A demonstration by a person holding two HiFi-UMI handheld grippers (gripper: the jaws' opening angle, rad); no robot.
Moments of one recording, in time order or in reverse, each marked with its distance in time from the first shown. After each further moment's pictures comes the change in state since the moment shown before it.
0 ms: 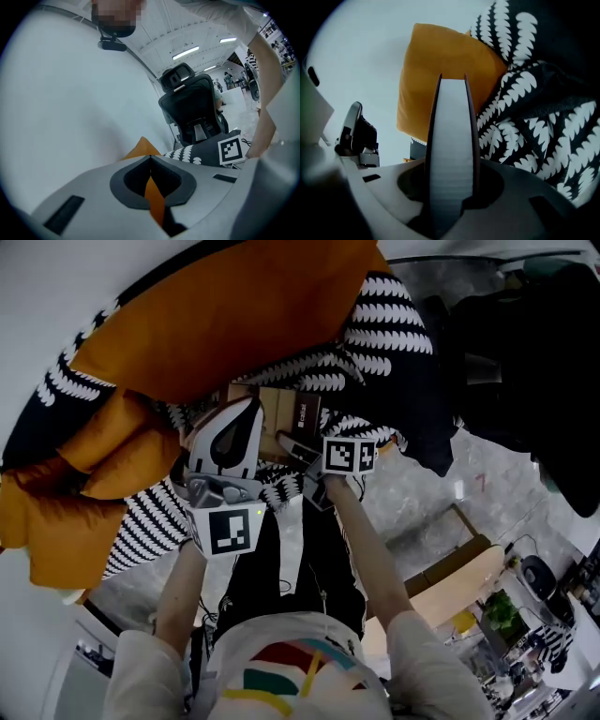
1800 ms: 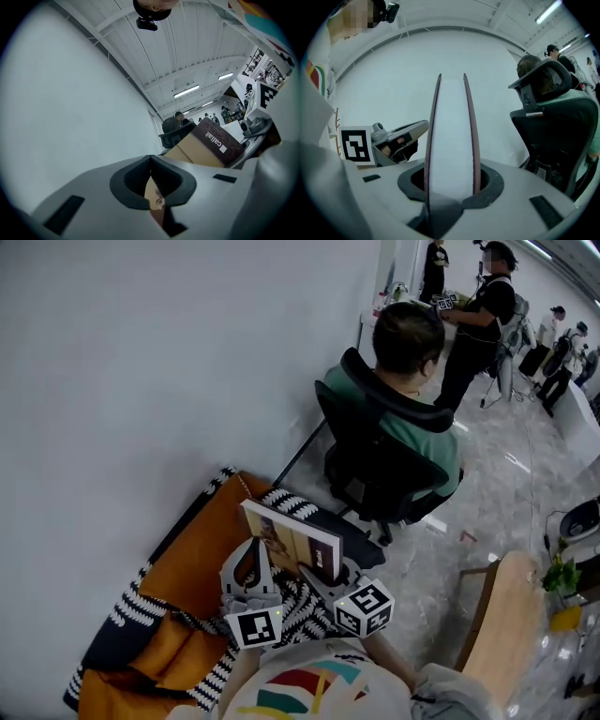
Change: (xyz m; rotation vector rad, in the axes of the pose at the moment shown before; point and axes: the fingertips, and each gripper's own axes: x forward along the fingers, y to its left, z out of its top) left arm -0.036 0.009 0.301 -0.104 -0.386 -0.083; right arm -0.336 0.305 0.057 -0.778 -0.863 -0.343
